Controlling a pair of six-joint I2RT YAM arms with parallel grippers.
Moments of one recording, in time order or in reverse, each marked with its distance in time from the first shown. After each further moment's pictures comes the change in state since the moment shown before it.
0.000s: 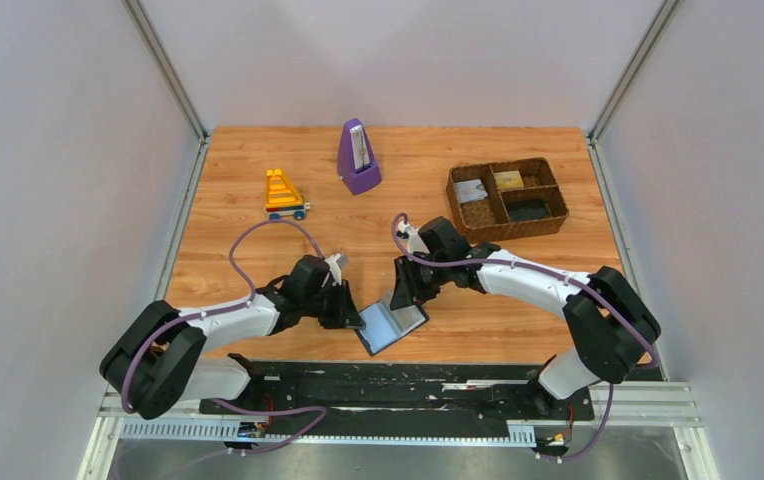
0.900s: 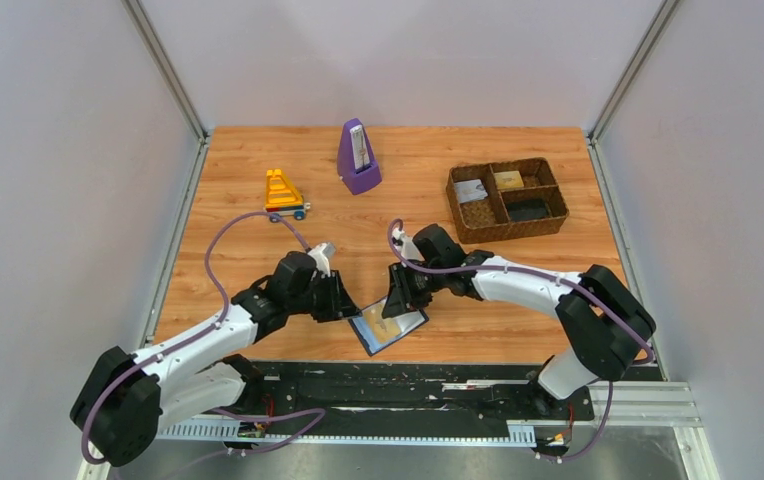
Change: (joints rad) left arm 0.000 -0.281 0.040 -0.200 -0.085 -0.045; right arm 0.040 0.021 -0.044 0.119 -0.087 0.111
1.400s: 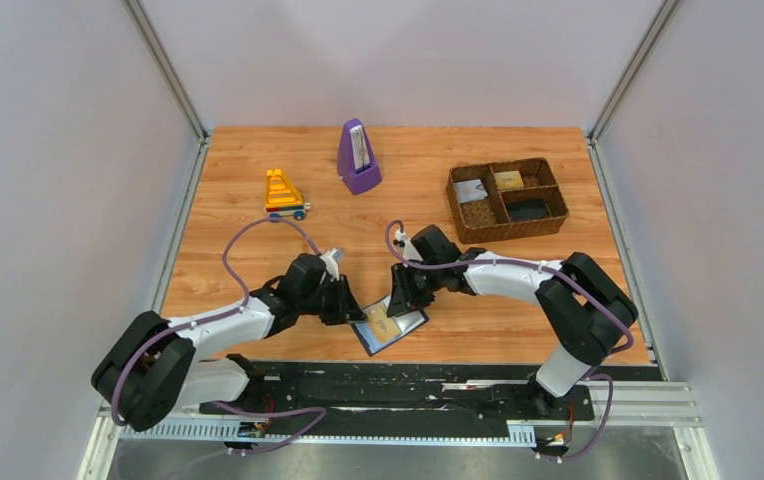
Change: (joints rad) left arm 0.000 0.185 -0.040 0.214 0.077 -0.016; right arm -0.029 0.092 0.015 -0.015 0.062 -0.019
